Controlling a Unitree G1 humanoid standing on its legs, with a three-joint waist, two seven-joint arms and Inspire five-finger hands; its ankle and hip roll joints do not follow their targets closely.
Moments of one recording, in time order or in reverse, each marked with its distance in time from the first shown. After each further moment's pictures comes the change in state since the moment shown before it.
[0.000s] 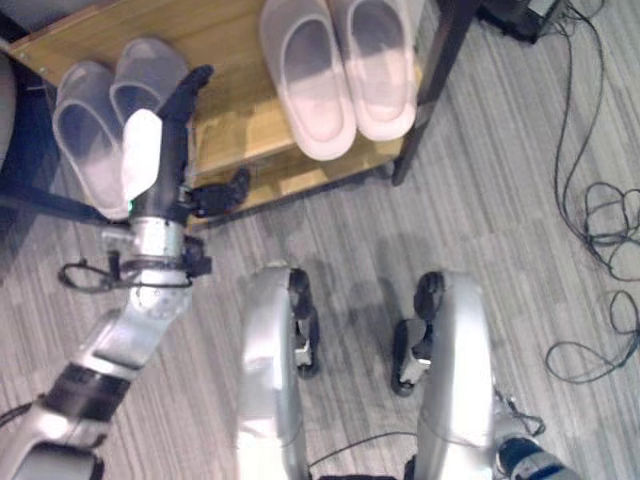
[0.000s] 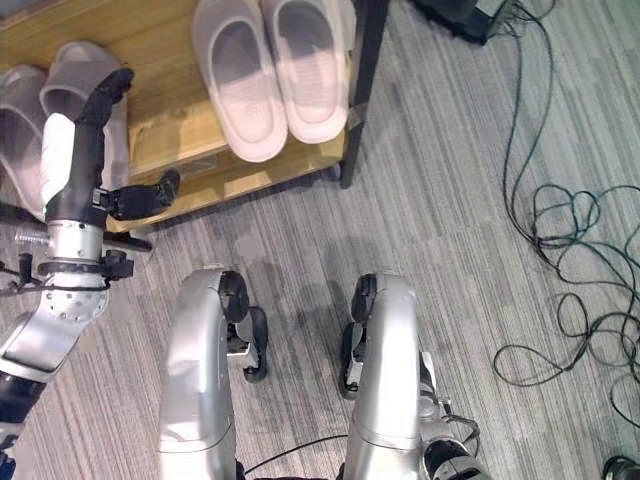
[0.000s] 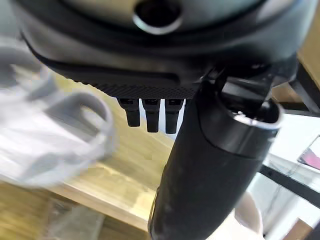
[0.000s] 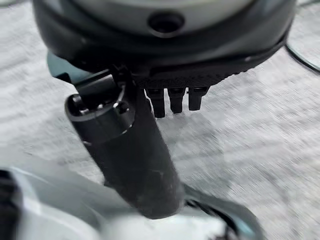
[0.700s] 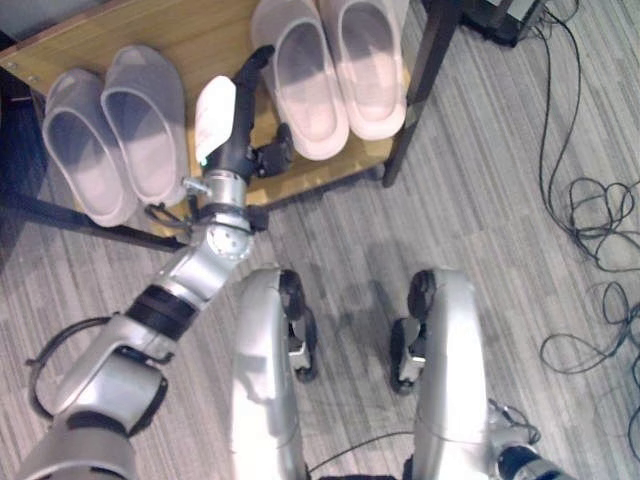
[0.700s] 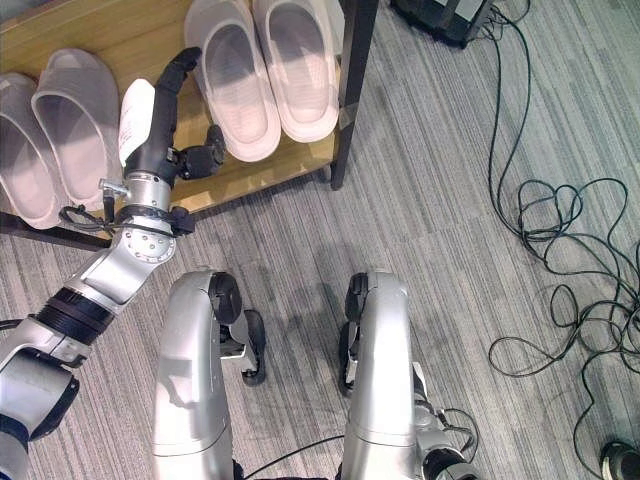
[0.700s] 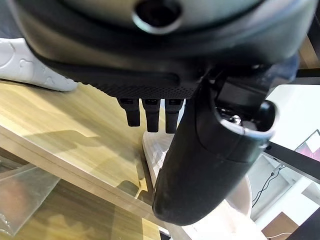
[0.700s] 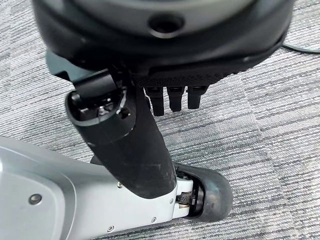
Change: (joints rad) left arm -0.530 -0.113 -0.398 0.421 -0.116 0.070 0.047; right arm 0.062 0.004 0.181 0.008 0.151 -0.026 0.086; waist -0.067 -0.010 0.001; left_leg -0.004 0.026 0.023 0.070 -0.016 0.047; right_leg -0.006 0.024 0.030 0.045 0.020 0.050
